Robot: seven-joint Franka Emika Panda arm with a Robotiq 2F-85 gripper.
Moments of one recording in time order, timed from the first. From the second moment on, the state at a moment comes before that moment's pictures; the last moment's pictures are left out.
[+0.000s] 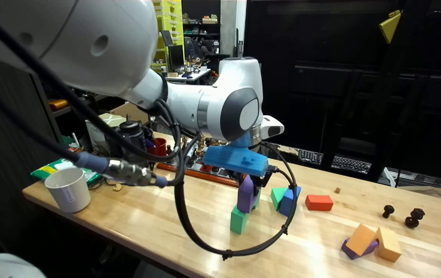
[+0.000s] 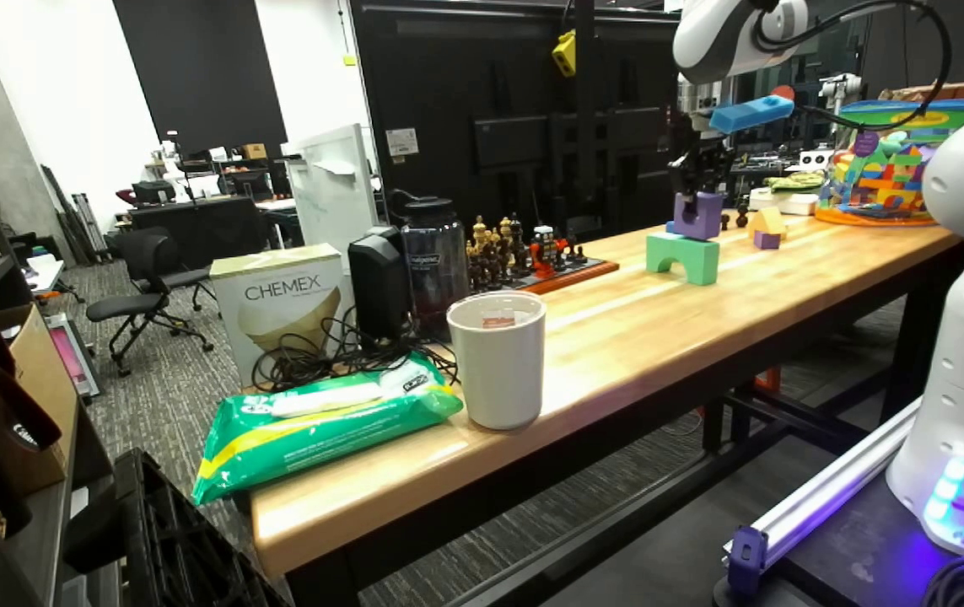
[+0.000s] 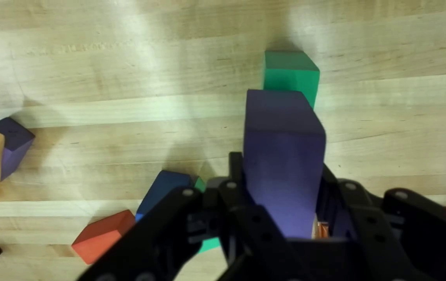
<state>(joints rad) -0.17 -0.33 -0.14 -2.48 -0.21 2.31 -0.04</state>
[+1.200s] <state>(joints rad) -0.17 -0.33 -0.13 -2.49 -0.21 2.30 -0.03</state>
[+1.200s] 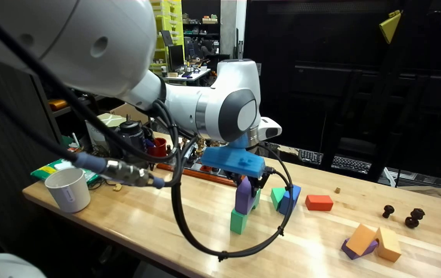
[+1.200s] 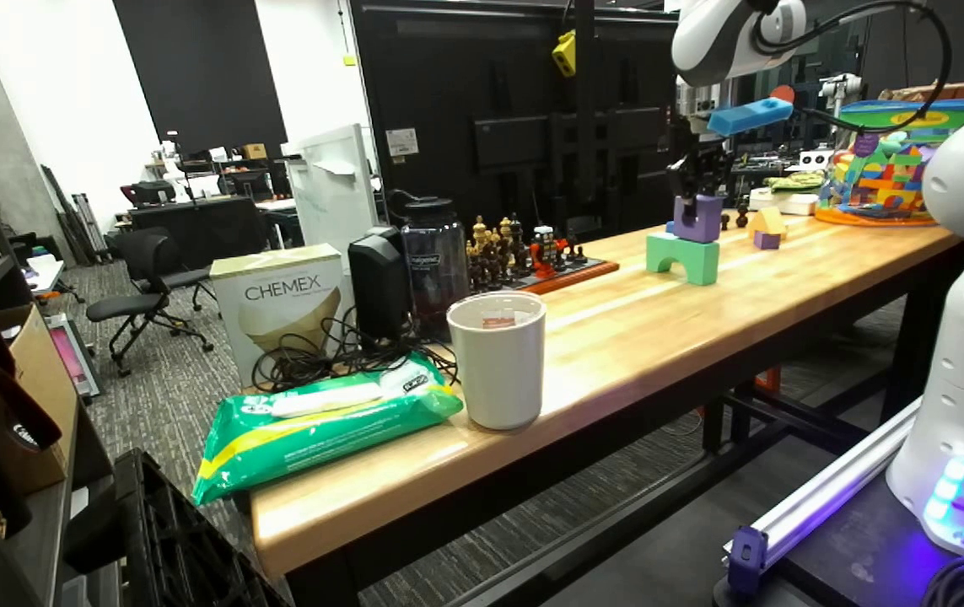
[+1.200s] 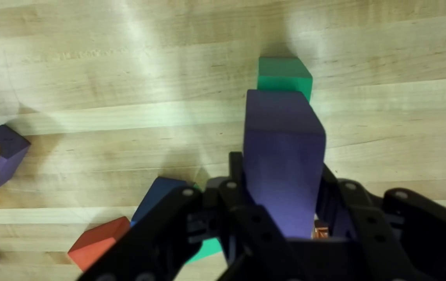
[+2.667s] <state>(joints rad) -0.17 -0.43 -0.12 -2.49 -0.18 2.22 0.13</state>
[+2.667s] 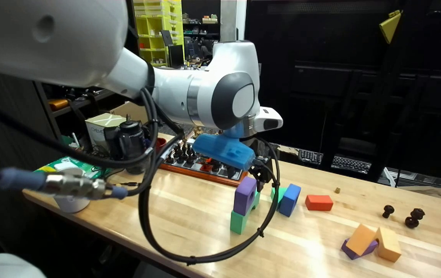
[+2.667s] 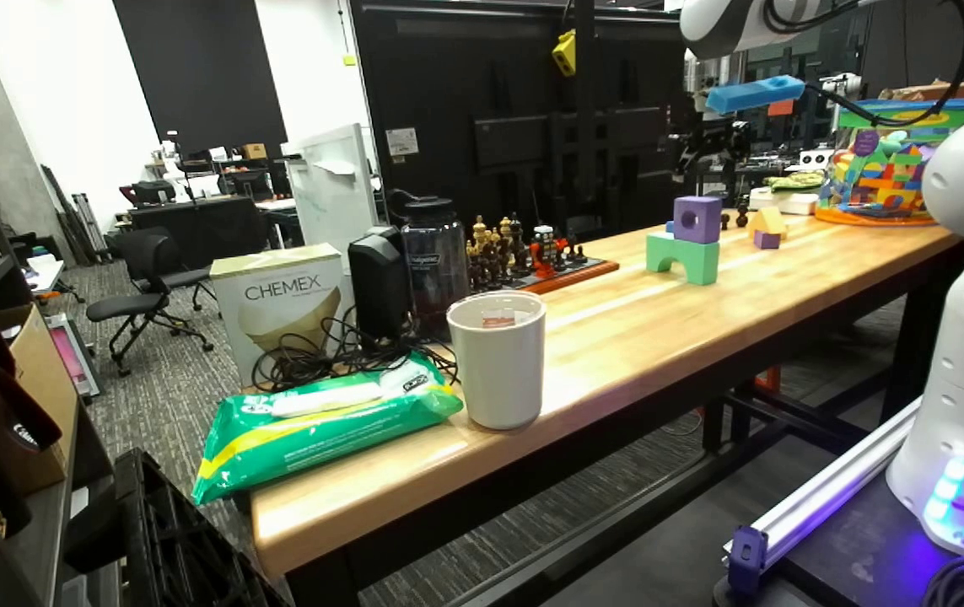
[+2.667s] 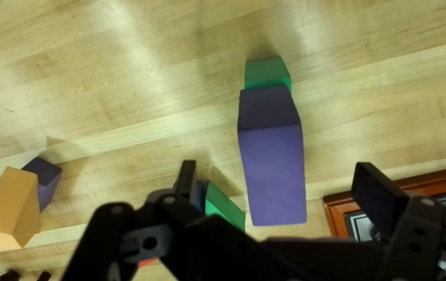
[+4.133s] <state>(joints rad) -0.38 -0.40 -0.15 -2.44 0.03 2.20 0.82</state>
